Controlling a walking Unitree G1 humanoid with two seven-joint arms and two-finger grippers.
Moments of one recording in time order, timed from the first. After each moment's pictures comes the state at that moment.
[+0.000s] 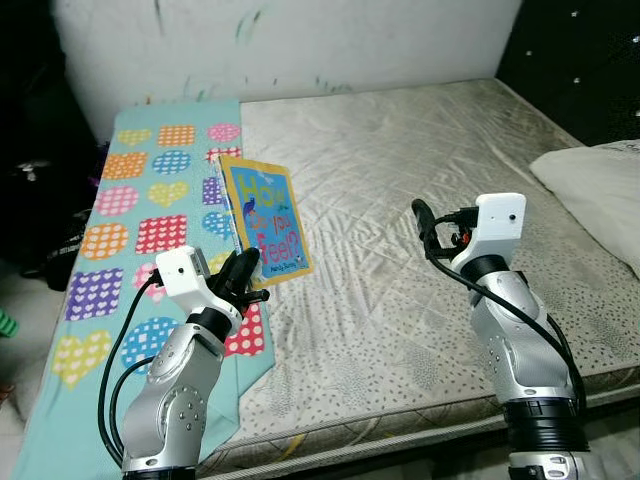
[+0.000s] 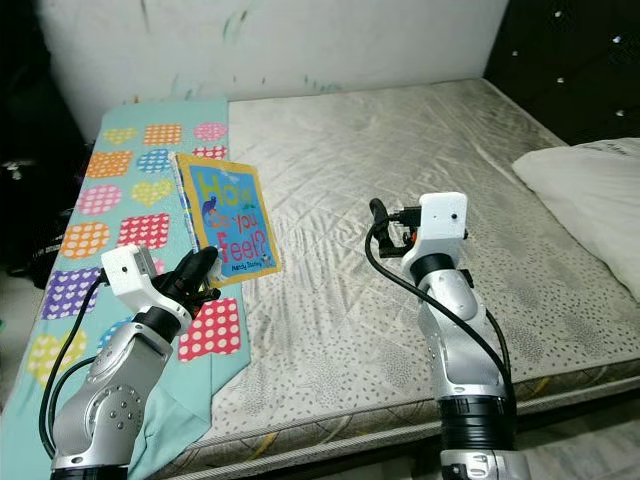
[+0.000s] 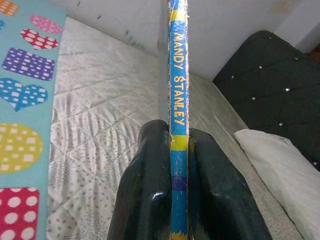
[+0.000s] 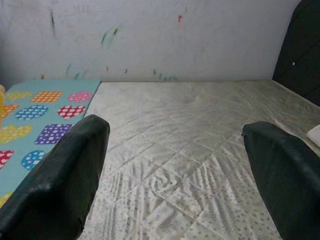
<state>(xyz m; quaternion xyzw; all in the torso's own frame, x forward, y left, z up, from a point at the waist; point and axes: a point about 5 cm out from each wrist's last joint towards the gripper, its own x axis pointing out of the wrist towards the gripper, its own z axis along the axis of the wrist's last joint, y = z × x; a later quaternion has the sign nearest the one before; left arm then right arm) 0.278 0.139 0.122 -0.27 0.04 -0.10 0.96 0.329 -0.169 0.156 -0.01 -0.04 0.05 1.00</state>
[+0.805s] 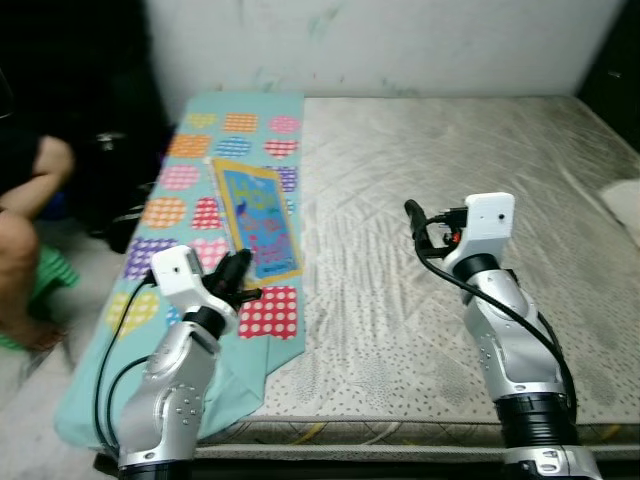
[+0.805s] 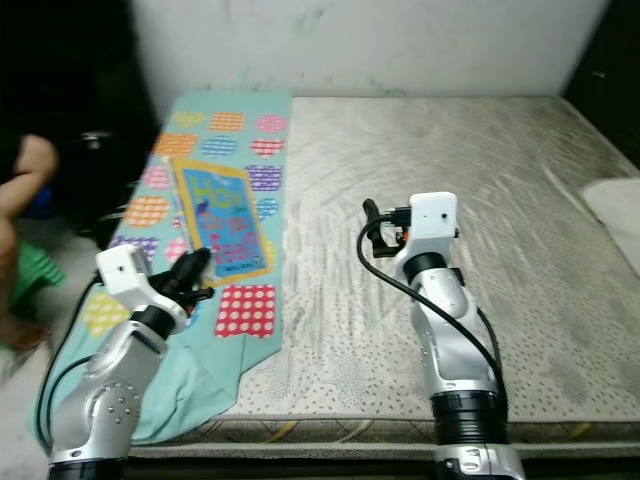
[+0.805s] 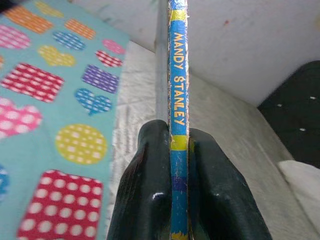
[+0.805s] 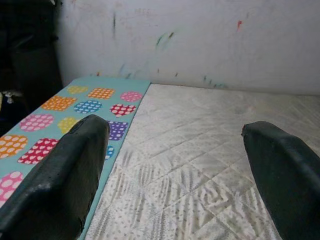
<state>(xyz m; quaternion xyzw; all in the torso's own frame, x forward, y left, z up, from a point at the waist) 0.281 0.146 0.118 -0.26 0.05 -0.08 0.96 0.333 -0.161 0.156 -0.01 -0.04 0.05 1.00</state>
